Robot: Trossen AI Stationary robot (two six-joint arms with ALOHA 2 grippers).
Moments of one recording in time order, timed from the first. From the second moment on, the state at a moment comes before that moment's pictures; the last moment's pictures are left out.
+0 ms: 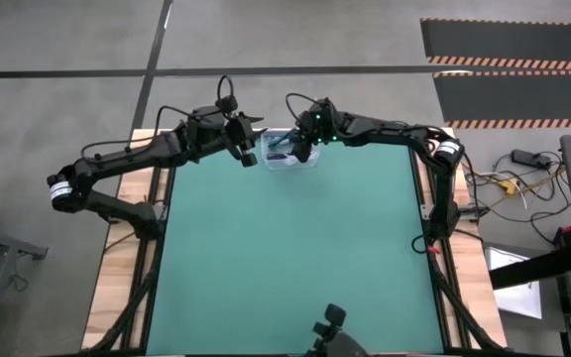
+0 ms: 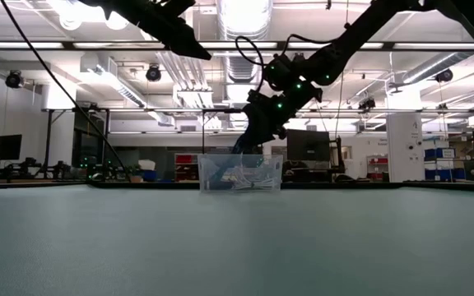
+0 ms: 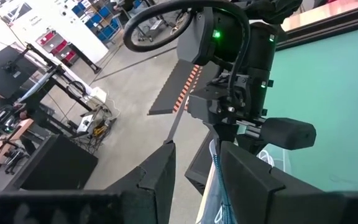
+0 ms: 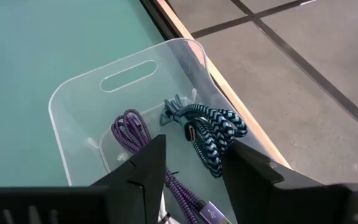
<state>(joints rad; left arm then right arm) 0.43 1.24 1.08 -0.09 -0.19 0.56 -0.62 1.96 1.35 -0.02 -0.18 -0.11</state>
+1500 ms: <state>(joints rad) 0.43 1.21 0.98 -0.09 -0.02 0.49 -0.66 1.85 1.30 -0.17 -0.29 -0.15</state>
